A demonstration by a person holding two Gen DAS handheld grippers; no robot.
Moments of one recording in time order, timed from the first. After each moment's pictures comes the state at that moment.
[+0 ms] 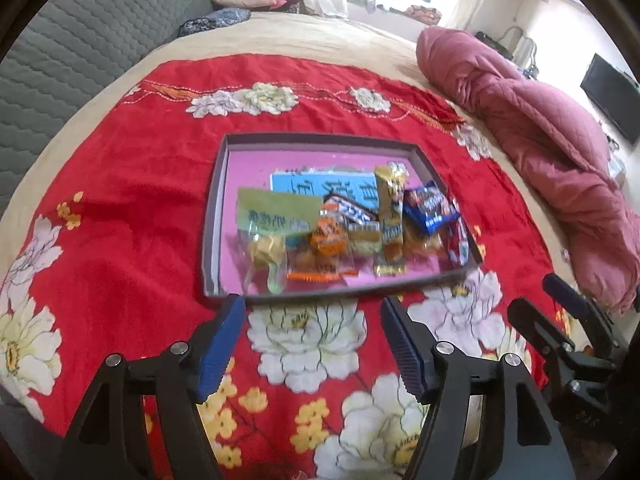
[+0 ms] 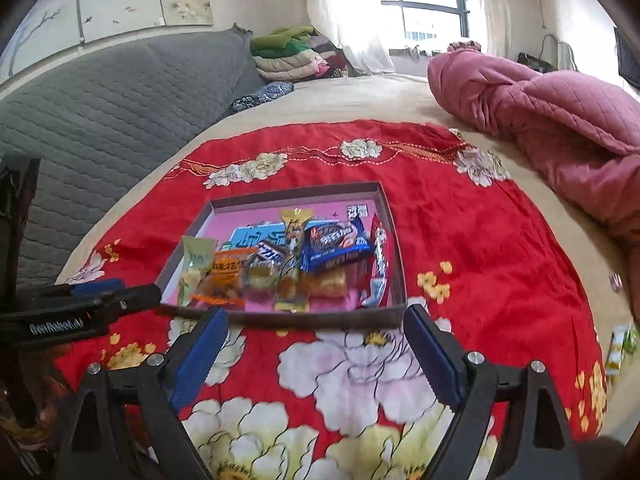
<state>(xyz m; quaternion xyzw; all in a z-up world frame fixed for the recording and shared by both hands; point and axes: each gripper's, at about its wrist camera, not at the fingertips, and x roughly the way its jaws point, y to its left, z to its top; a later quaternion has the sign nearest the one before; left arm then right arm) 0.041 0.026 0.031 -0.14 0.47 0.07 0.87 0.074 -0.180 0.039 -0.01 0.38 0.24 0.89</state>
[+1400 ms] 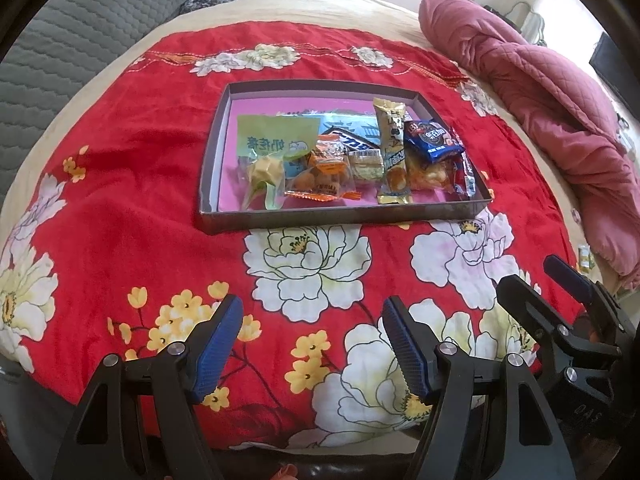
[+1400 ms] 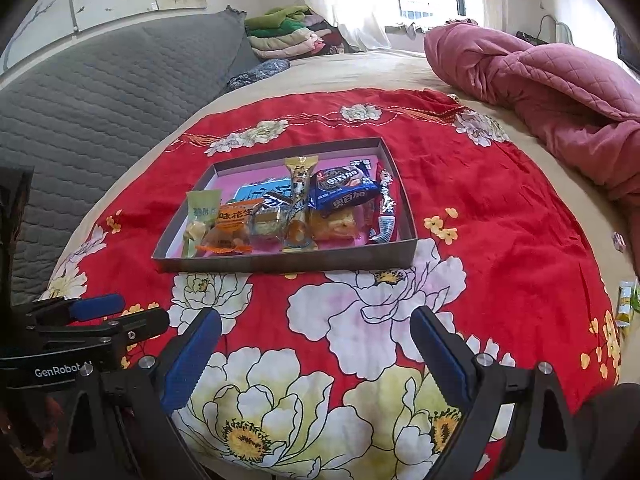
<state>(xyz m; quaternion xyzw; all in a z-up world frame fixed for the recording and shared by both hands) 0.010 0.004 0.004 -0.12 0.51 0.08 0.85 0.045 -0.181 0.011 -0.01 0.42 0.23 0.88</state>
